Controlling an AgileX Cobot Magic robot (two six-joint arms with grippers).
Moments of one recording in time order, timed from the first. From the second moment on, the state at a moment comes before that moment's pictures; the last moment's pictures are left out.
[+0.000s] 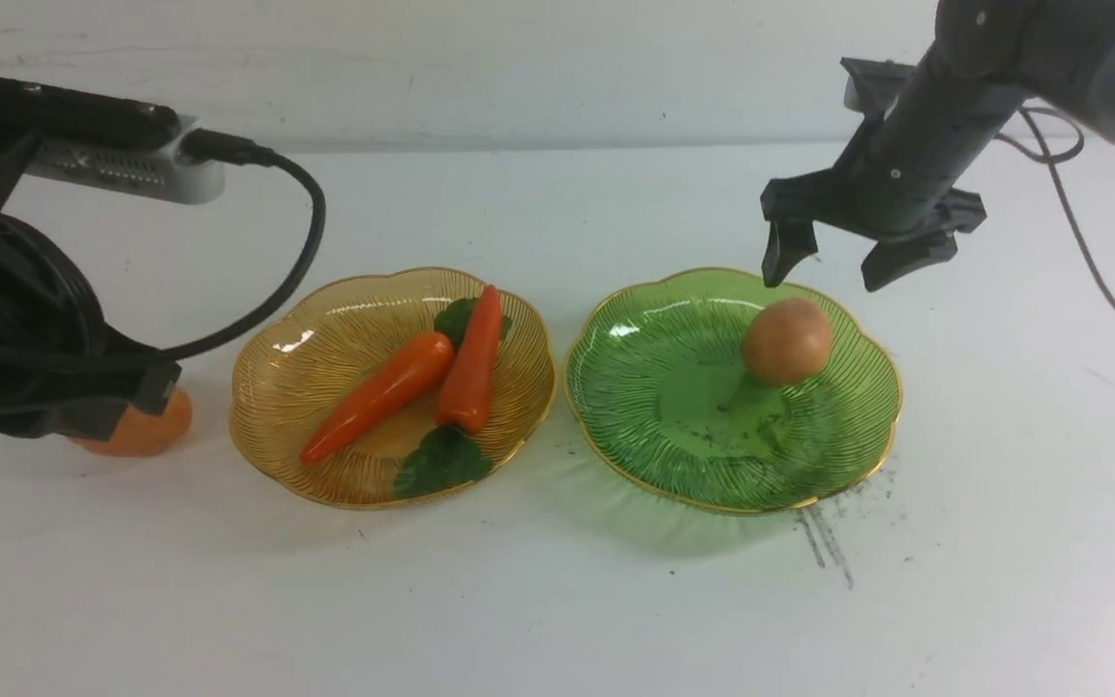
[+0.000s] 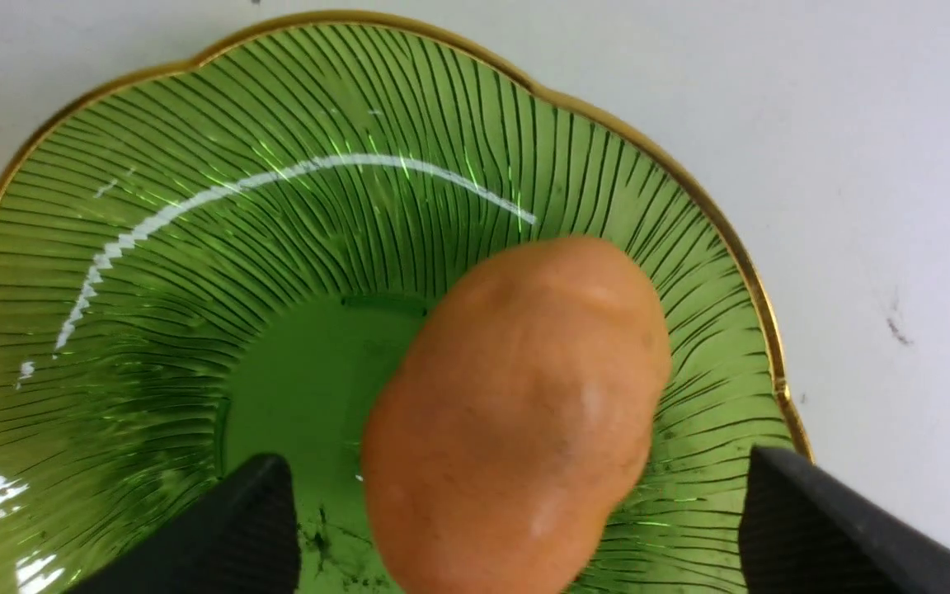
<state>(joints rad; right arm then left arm) 0.21 2.19 -2.03 0.19 1.24 0.14 -0.21 1.23 -1.24 0.02 1.24 0.04</state>
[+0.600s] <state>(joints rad) 0.21 1.48 -1.72 0.18 1.26 0.01 0.19 1.48 -1.24 -0.18 1.07 0.04</state>
